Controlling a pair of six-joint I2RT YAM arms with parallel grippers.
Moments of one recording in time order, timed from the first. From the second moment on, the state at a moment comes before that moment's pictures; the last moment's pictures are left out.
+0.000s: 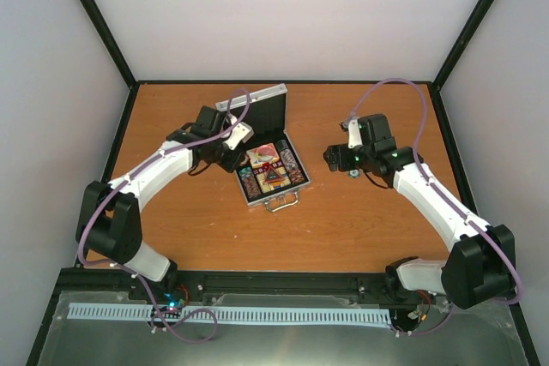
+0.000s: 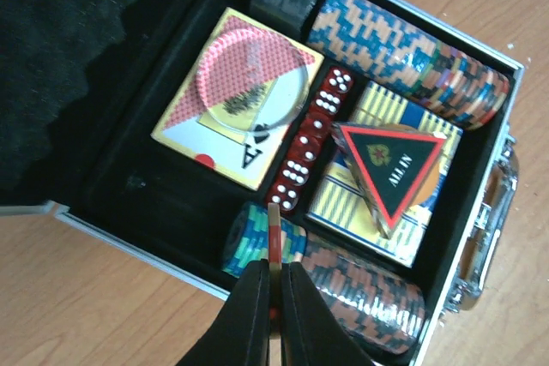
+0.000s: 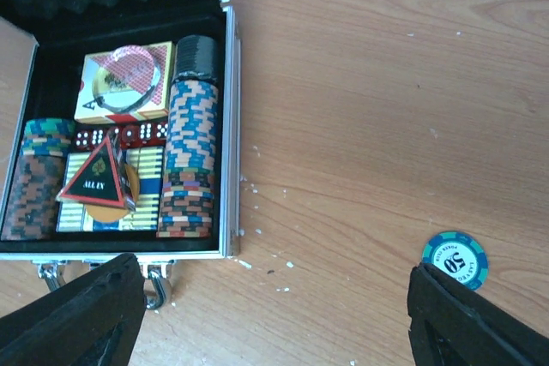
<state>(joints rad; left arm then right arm) -0.39 1.53 1.12 -0.60 0.30 0.21 0.36 1.28 0.98 -0.54 -0.18 0.13</state>
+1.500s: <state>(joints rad) -0.51 2.01 1.43 -0.29 0.17 0.64 0.32 1.19 0.90 -0.48 -0.20 0.28</state>
